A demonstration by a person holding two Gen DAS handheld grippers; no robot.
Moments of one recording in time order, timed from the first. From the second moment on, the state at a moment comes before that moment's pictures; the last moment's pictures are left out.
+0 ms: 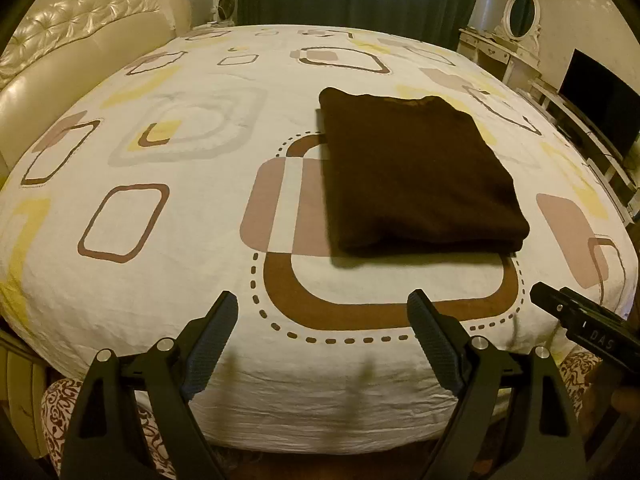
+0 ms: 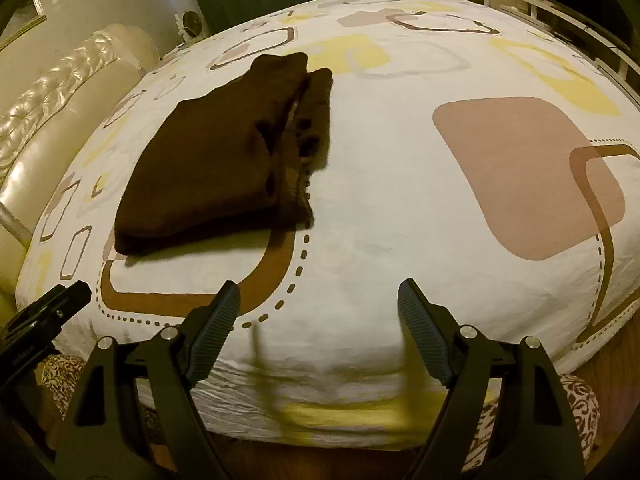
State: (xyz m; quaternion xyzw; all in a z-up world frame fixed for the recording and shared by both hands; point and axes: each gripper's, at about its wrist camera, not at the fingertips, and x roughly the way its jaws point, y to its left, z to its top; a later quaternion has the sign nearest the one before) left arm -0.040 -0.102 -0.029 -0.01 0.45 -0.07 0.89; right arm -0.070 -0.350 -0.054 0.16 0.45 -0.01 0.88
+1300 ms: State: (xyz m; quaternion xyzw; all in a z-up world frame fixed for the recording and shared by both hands) left arm -0.043 -0.107 -0.023 0.00 0.42 -0.07 0.90; right arm -0.072 -0.338 -0.056 0.15 0.46 0.00 0.88
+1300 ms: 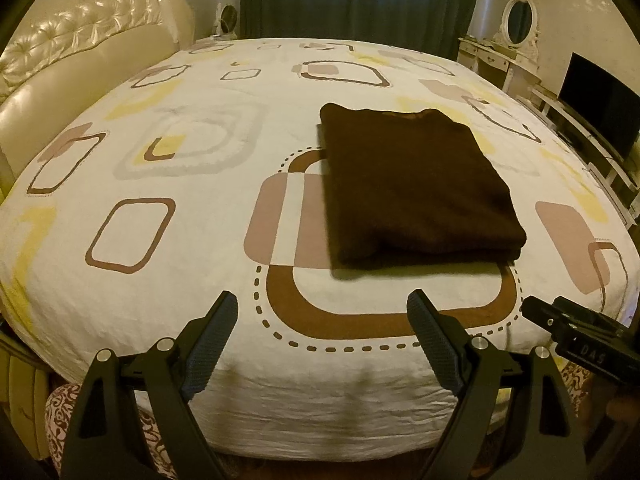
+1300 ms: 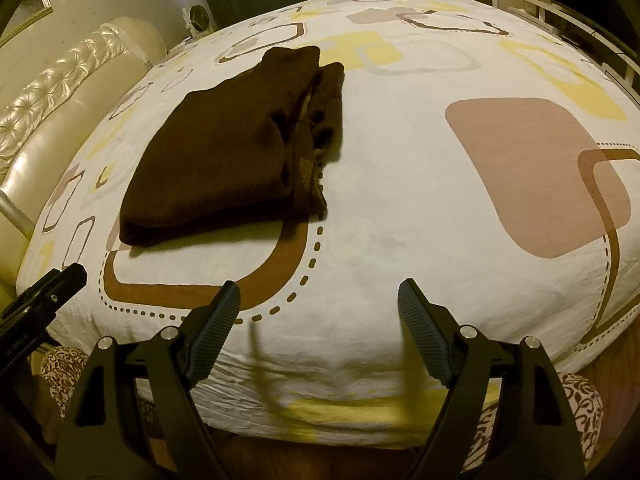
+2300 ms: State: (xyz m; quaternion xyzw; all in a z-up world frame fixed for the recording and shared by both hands) left arm -0.019 -0.095 0.016 -0.03 0.38 -0.10 0.92; right arm -0.067 -0.340 -0.047 0.18 0.45 0.03 0.87
